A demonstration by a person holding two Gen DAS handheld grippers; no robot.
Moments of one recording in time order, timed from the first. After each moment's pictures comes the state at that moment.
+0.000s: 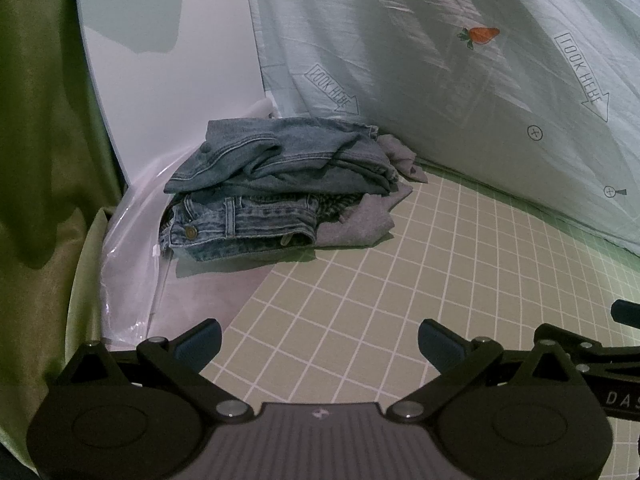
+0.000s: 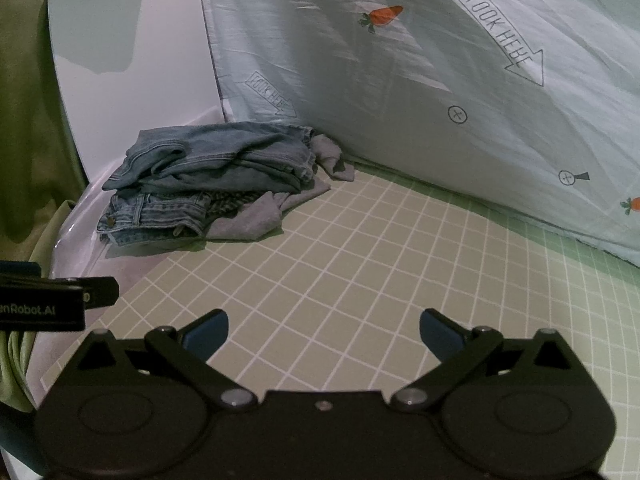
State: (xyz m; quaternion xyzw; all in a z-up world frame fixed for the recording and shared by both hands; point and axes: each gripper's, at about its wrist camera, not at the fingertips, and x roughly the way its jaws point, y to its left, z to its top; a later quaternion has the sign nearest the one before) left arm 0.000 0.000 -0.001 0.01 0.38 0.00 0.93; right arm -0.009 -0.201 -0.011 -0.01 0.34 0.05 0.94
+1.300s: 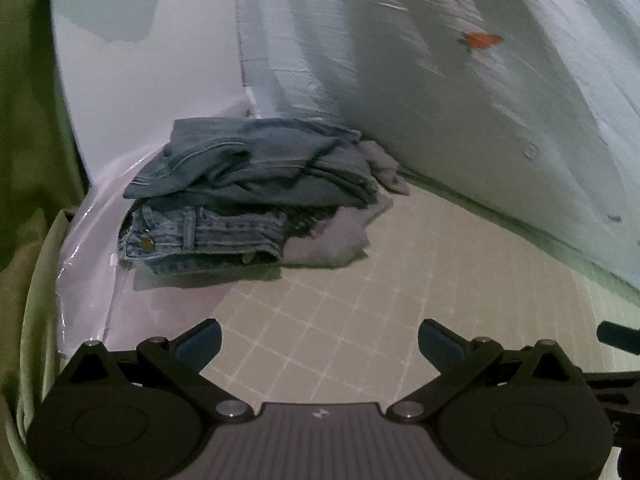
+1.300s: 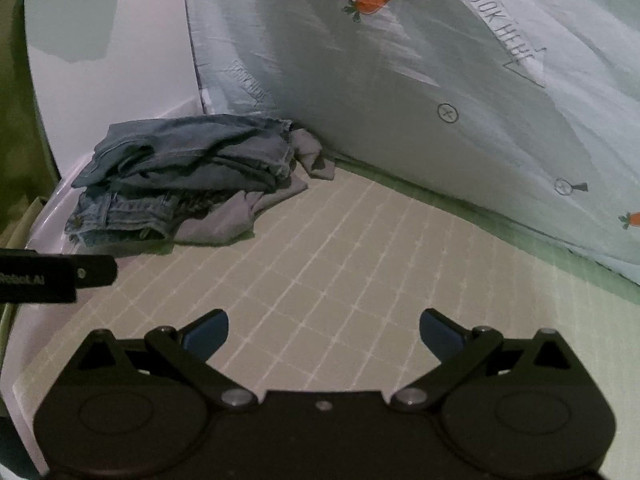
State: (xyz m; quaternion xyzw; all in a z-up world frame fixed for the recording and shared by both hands) left arm 0.055 -0.009 -0.005 -0.04 0.38 -0.01 0.92; right arm 0.037 -0.214 -0.015 -0.03 0.36 0.03 0.93
